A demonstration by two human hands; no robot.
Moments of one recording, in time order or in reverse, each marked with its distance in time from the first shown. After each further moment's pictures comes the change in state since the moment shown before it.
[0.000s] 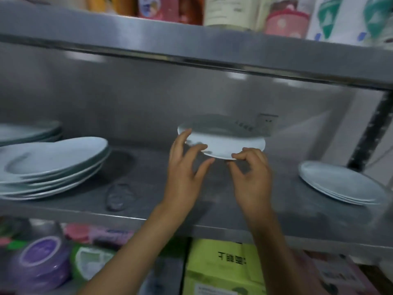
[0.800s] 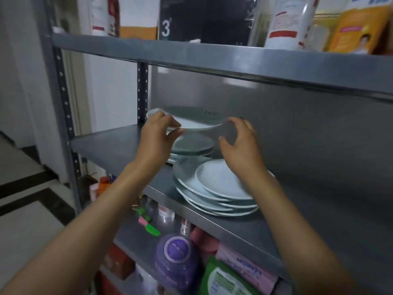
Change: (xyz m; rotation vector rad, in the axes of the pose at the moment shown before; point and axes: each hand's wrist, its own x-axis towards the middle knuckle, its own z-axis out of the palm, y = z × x) left_hand 0.086 -0.174 -0.406 0.688 0.226 -0.089; right_hand -0.007 -0.254 0.322 0.205 -0.544 -0.132
